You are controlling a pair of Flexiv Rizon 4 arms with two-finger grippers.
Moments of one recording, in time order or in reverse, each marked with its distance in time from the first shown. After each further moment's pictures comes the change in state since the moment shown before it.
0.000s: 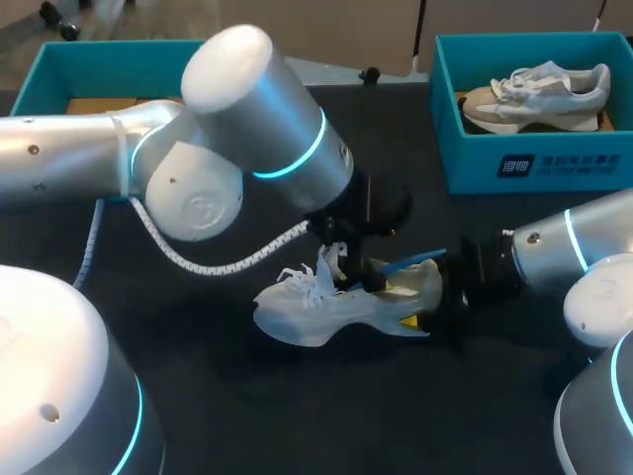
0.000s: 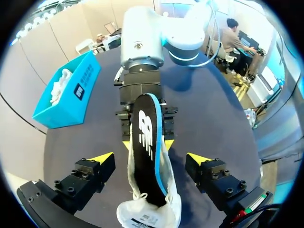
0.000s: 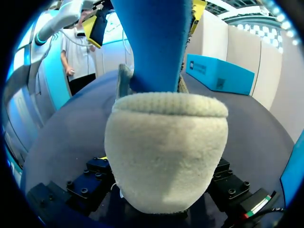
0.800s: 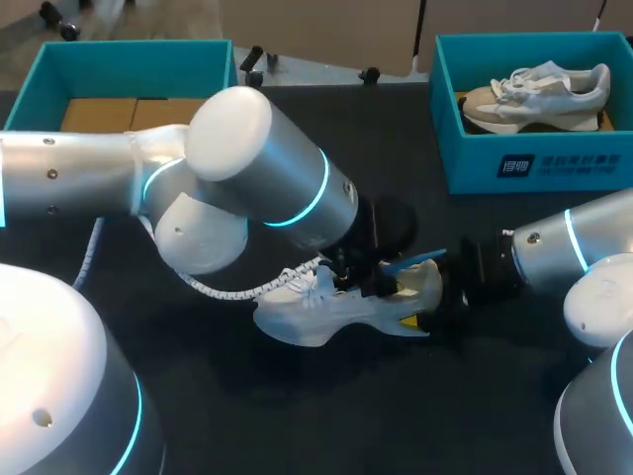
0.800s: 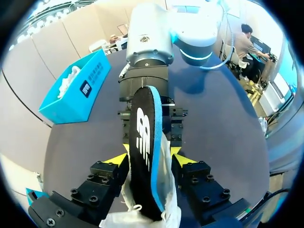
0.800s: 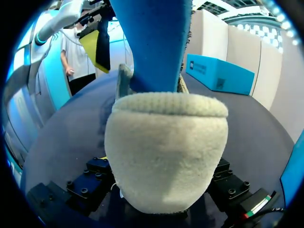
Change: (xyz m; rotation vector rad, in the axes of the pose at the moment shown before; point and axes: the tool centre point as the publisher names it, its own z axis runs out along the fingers) left arm 0.002 0.001 0.032 0.036 -0.100 -0.066; right arm 0.000 0.000 0.000 0.000 0.000 0.000
